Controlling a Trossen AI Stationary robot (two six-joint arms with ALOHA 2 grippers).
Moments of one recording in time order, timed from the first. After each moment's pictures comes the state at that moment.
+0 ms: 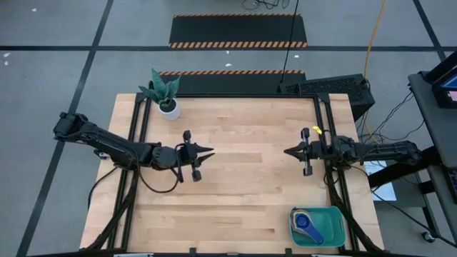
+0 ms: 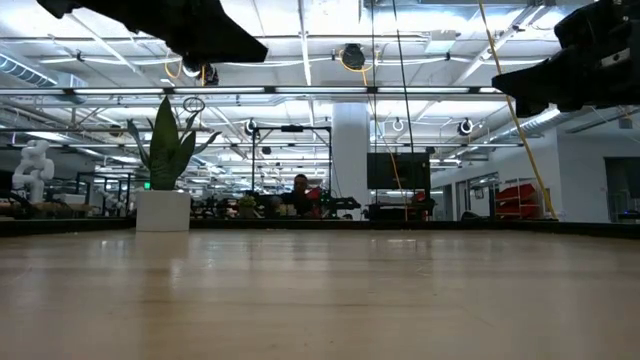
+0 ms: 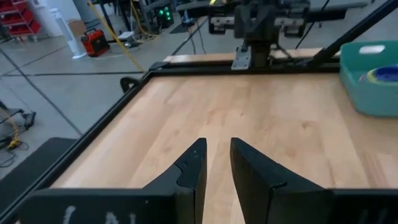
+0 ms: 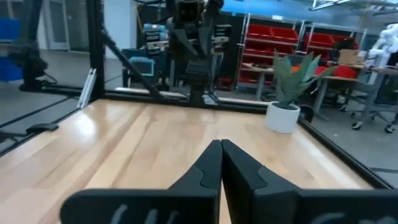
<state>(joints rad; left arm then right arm) -0.27 1.22 0.64 0.29 -0.54 0.00 0.03 0.15 0.02 0.17 0.02 -0.10</state>
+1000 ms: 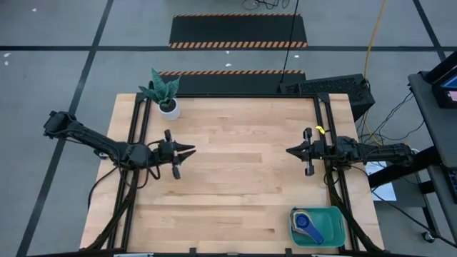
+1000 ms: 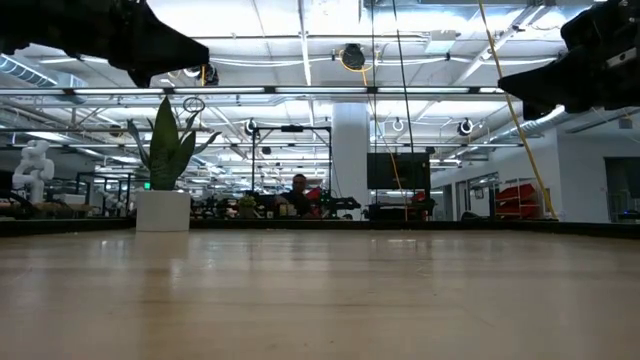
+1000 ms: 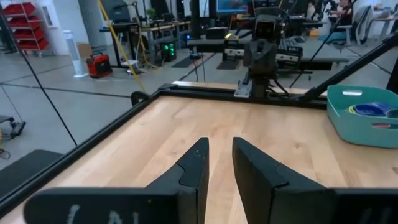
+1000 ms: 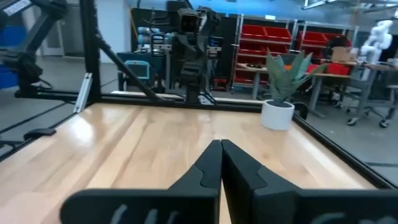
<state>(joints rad) -0.33 0.86 0.31 0.47 -0.60 -0.03 0.04 0.01 0.01 0.02 0.07 -0.07</state>
